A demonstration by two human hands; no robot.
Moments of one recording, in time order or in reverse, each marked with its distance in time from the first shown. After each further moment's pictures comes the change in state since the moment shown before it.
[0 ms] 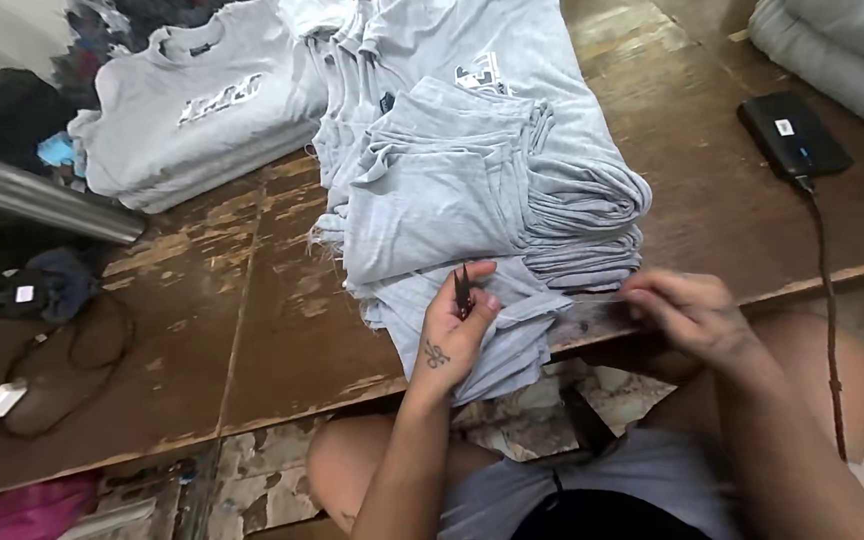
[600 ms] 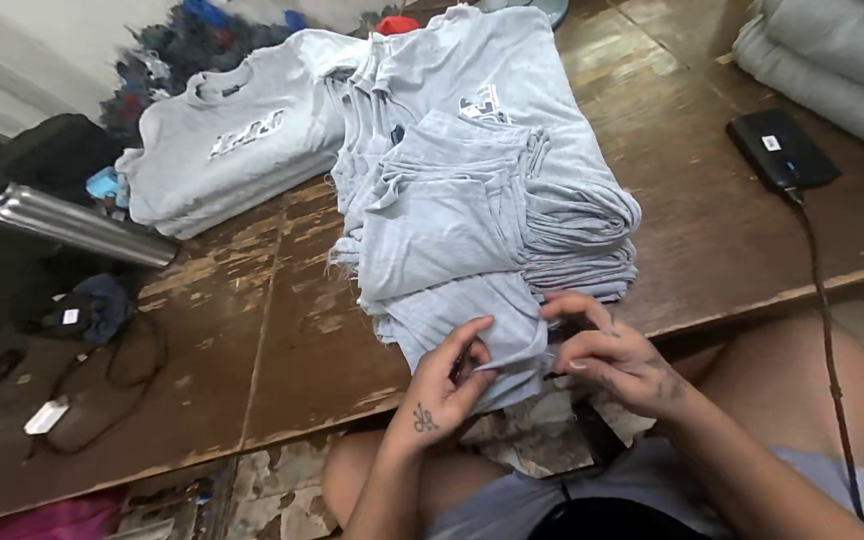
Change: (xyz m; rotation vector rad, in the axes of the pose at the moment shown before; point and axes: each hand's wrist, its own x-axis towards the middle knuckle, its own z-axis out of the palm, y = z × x) left_hand -0.024 0.021 -0.034 0.285 -0.331 0.175; right_hand 0.016 -0.047 0.049 0.540 -0.029 -0.126
